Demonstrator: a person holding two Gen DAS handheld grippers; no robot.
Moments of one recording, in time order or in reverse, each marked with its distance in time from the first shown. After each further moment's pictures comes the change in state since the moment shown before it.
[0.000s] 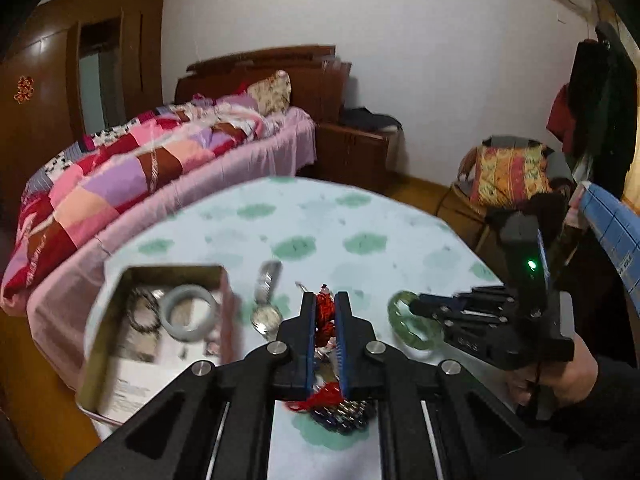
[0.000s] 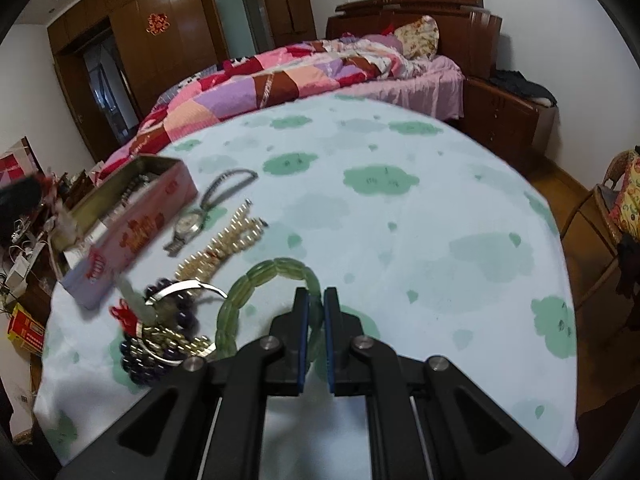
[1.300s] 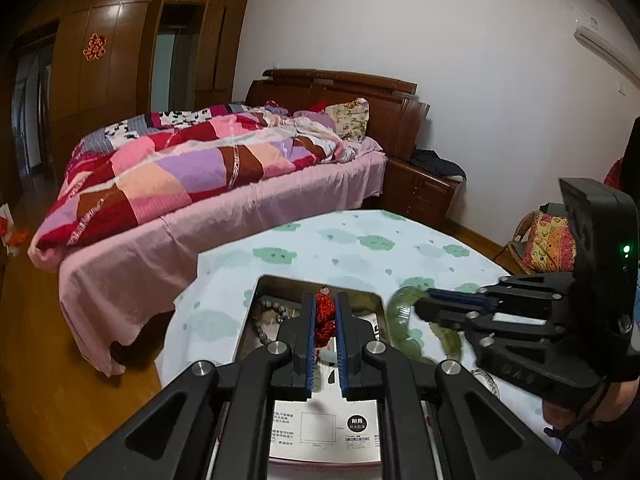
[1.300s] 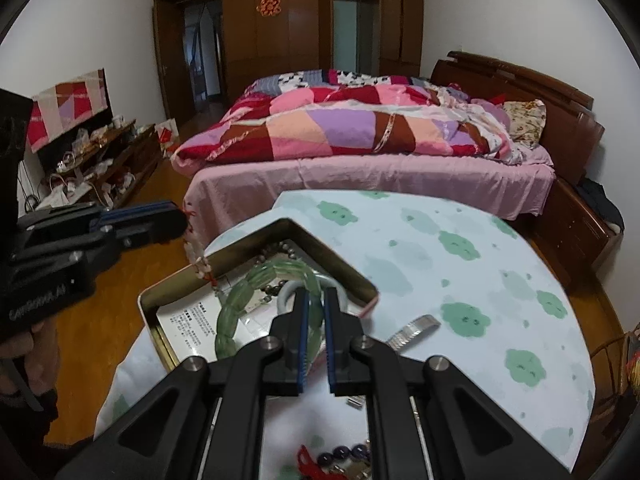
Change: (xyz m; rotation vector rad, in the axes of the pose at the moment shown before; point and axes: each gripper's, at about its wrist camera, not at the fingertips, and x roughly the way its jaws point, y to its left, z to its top) left arm -0.008 0.149 -0.007 -0.213 -0.085 0.121; right arm 0.034 0.181 0.097 -0.345 -0.028 0.135
